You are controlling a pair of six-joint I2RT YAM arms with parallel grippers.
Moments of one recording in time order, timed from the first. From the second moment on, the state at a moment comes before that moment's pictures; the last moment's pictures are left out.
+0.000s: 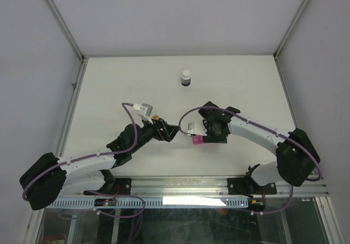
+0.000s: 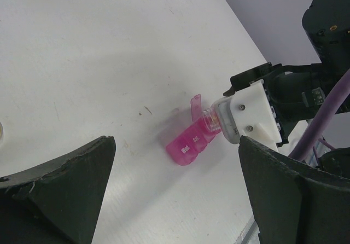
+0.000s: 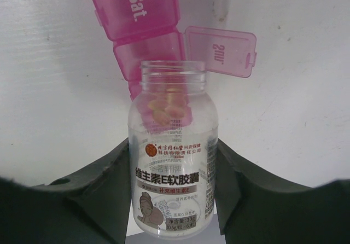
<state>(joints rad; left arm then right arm) -0.88 1.06 0.31 0.64 -0.10 -0.62 0.74 1.40 0.90 -0.87 0.13 -0.86</state>
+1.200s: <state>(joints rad) -0.88 1.06 0.31 0.64 -0.09 -0.62 0.76 1.40 0.90 -0.90 0.13 -0.86</state>
